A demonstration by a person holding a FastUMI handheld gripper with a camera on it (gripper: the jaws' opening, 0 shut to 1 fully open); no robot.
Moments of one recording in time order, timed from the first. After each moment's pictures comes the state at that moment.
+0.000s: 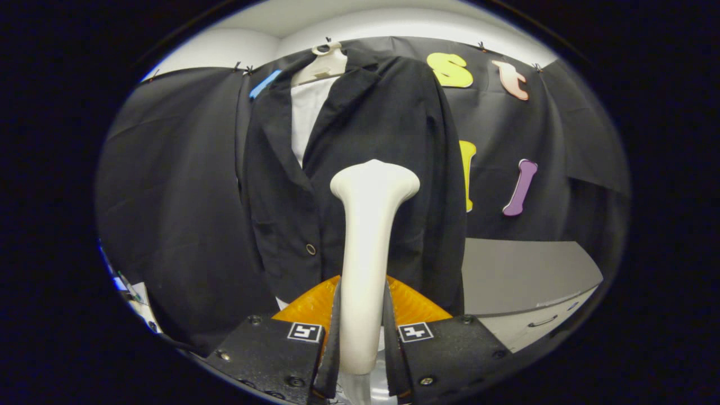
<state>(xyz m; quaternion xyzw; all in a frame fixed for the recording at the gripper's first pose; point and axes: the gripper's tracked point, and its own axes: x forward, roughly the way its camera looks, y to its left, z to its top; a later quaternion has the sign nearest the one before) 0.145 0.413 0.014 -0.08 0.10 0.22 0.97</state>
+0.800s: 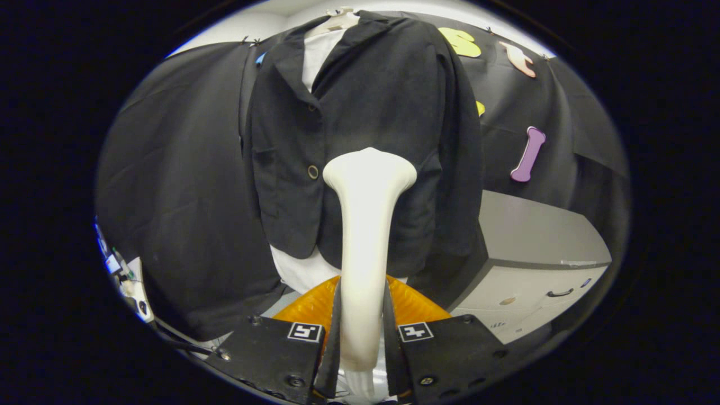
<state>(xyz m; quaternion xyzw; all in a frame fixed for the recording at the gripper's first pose) 0.136 0.399 -0.095 -0.12 0.18 0.21 0.95</state>
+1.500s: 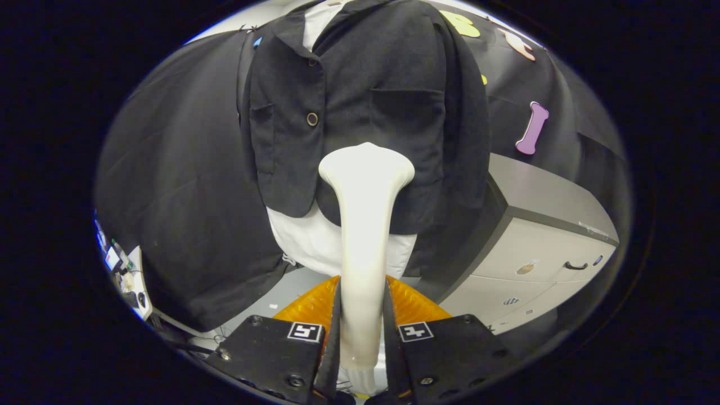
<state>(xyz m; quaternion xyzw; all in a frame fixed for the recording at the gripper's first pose) 0.125 0.389 -0.132 -0.12 0.24 0.20 0.94</state>
